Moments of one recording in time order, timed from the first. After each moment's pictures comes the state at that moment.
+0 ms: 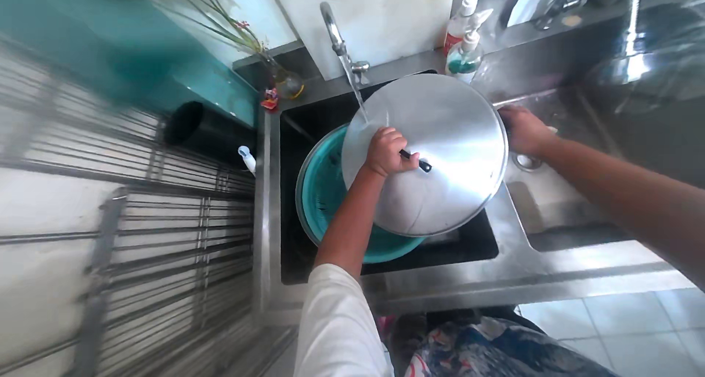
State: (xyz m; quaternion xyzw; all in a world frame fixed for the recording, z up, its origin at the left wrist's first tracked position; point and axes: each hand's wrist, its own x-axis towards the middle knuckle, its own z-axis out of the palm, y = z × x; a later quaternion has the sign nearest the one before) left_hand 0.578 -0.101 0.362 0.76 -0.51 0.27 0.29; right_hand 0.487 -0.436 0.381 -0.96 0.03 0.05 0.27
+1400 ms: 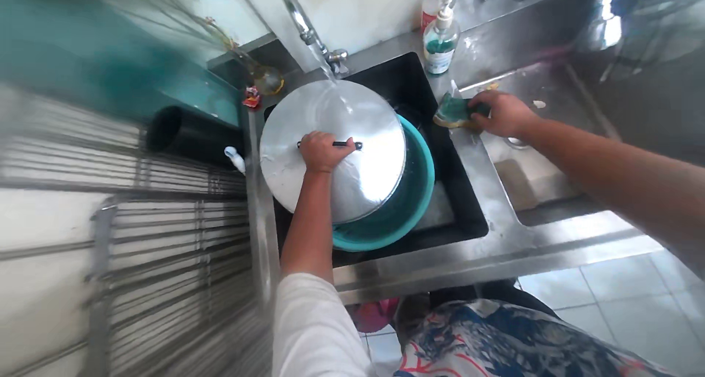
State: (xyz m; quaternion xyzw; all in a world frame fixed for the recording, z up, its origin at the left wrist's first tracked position) left_hand 0.585 -0.003 0.374 0.92 -0.30 0.25 0.06; right_hand 0.474 -0.435 0.372 -0.95 0.03 0.05 0.30
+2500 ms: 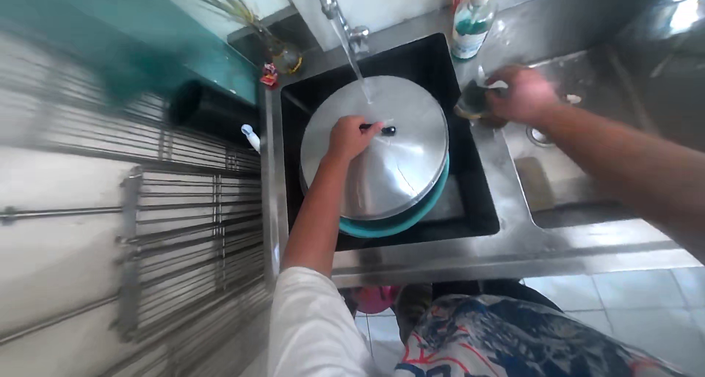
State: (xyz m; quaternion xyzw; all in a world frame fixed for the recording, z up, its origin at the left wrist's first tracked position) left_hand 0.571 -0.038 0.425 0.96 -0.22 -0.12 0.16; right_hand 0.494 -0.396 0.424 -0.95 0.07 0.05 0.30
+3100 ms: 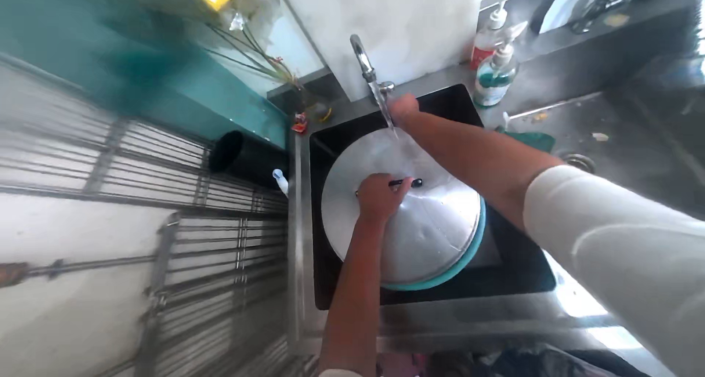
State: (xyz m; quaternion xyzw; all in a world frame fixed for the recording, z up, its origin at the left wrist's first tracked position) left_hand 0.538 -0.031 0.438 0.97 -0.14 -0.14 0.12; right_hand 0.684 -0.181 0.448 -0.75 0.27 0.12 0.58
